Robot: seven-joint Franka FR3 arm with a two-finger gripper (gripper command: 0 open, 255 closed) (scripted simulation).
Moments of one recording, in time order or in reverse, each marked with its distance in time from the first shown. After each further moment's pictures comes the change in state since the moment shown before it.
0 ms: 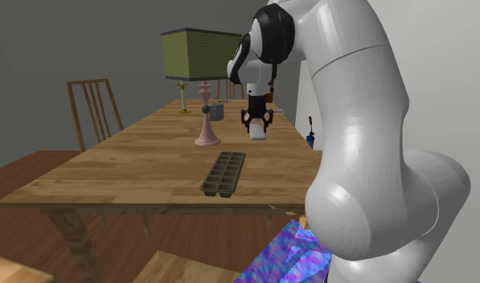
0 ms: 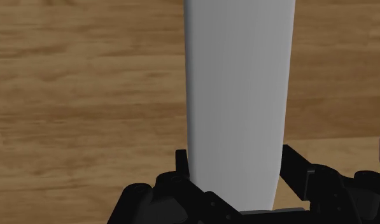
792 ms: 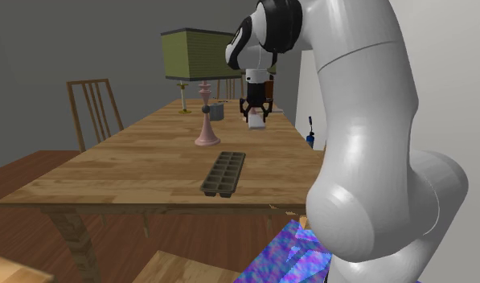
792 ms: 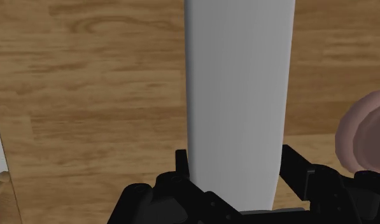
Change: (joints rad) arm 0.025 -0.085 -0.009 0.005 -0.028 -0.087 0.028
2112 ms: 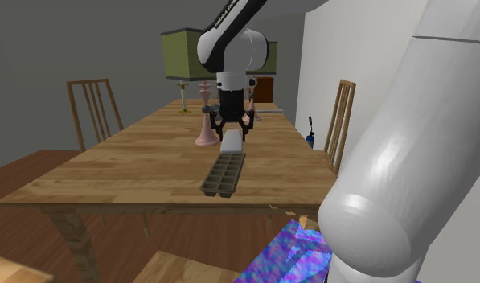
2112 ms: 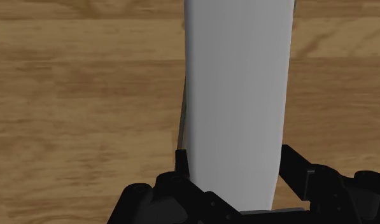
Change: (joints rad) arm 0.245 -0.631 0.128 -0.796 -0.192 0.192 0.416
